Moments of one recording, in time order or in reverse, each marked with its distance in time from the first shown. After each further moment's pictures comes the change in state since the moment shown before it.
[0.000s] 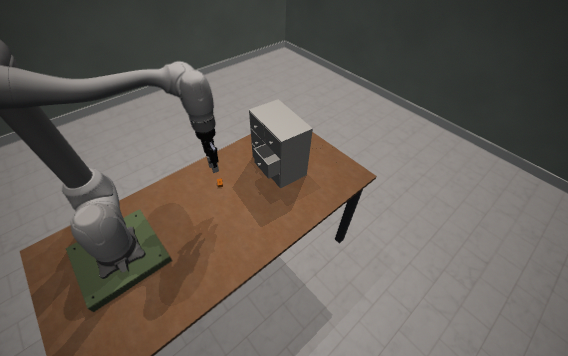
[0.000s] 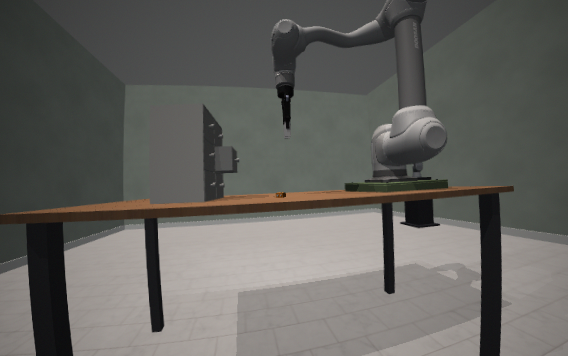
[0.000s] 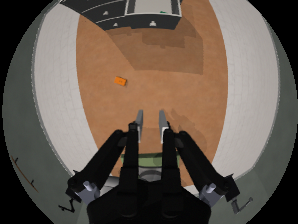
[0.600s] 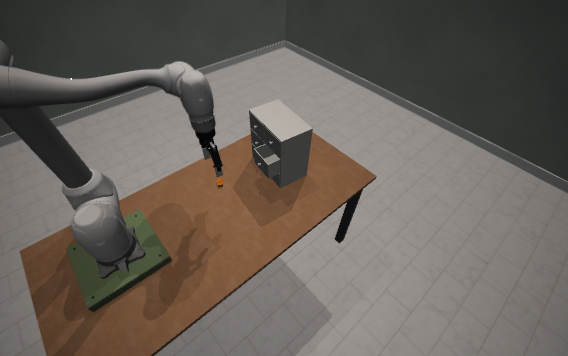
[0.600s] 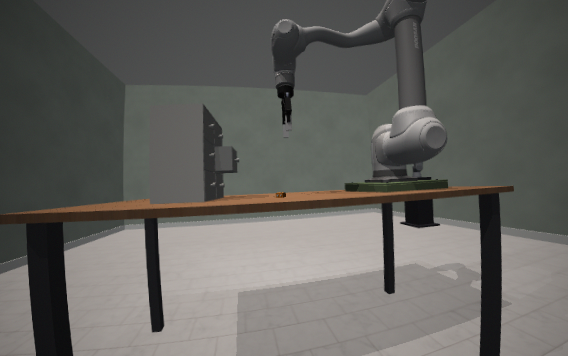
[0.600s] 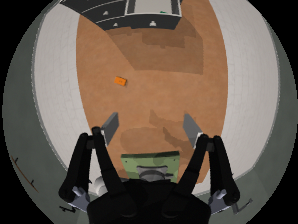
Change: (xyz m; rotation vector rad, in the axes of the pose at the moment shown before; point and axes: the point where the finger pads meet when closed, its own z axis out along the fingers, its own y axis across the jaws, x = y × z) arm 0.000 0.000 0.000 0.000 0.000 0.000
